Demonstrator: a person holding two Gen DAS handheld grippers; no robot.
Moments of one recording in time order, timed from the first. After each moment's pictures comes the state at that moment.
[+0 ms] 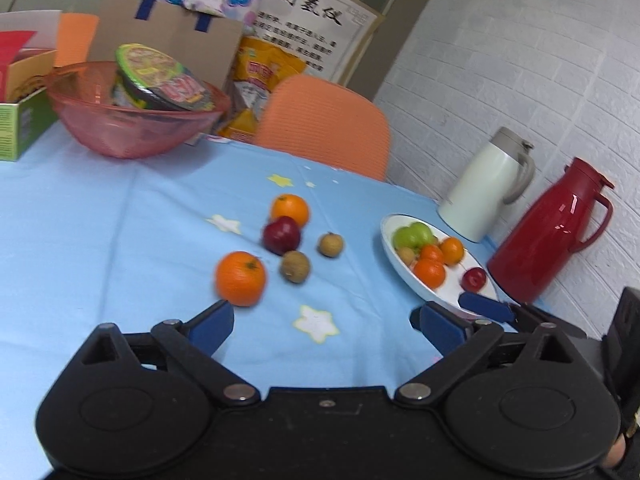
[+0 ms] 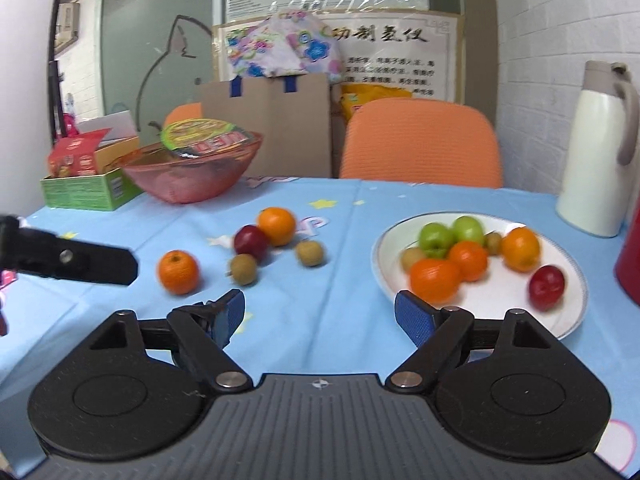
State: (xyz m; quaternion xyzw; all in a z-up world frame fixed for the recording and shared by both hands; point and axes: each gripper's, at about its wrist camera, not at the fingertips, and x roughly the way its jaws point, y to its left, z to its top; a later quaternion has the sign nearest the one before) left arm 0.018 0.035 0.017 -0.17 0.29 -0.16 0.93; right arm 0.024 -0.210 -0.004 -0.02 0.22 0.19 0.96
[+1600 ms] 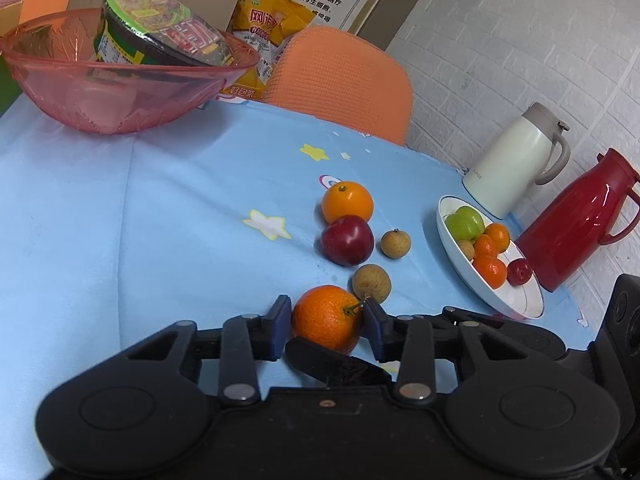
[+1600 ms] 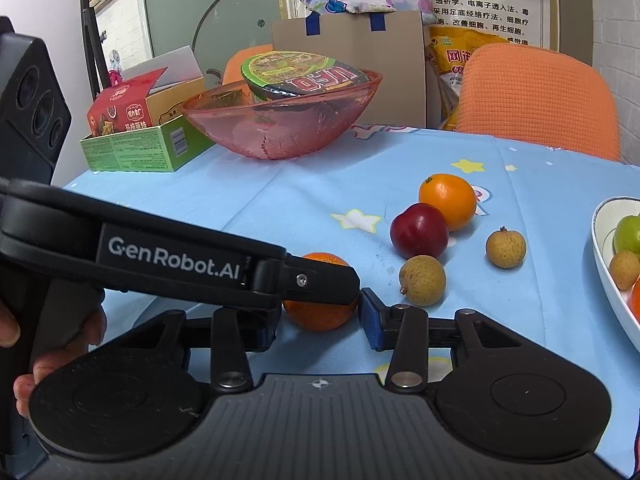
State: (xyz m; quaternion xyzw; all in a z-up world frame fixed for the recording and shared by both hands) left arm 0.108 0.073 -0.011 -0.16 0.37 -0.20 0.89; right arm 0.074 -0.090 -0.026 -0.02 0.30 0.27 0.92
